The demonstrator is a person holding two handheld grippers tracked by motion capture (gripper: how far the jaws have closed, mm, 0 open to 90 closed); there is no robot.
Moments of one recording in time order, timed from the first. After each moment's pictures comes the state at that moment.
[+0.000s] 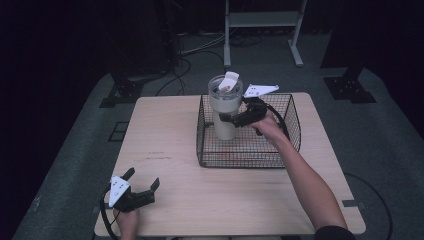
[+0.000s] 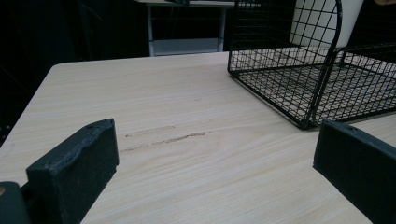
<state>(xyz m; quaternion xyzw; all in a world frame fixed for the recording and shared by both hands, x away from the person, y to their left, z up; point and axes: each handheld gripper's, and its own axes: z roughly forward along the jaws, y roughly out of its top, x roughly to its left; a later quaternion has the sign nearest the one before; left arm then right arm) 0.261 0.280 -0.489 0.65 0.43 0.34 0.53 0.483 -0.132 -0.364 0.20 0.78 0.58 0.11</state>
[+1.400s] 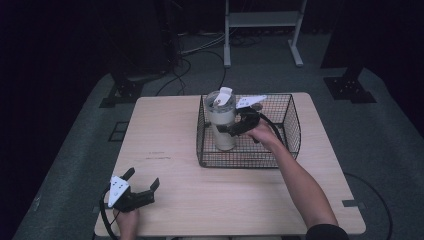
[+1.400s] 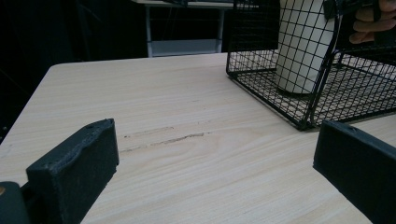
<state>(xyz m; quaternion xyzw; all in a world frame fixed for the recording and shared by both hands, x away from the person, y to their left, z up) 0.261 0.281 -0.490 0.65 0.42 0.34 0.54 0.500 -0.119 -0.417 0.21 0.81 0.53 0.08</state>
